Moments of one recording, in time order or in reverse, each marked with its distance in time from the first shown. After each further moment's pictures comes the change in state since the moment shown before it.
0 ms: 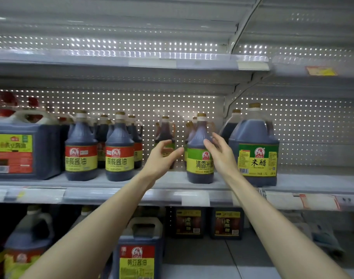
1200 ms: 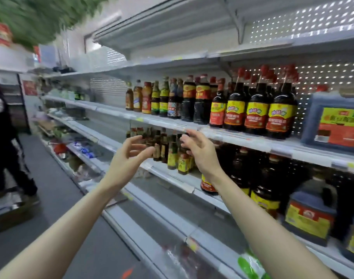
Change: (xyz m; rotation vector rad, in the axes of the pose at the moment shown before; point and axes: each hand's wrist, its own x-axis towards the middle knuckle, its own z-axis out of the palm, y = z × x) left_hand -0.436 0.008 -0.751 0.397 0.676 -0.162; right_hand -0.352 -0.228 0.734 0.469 -0.726 0.007
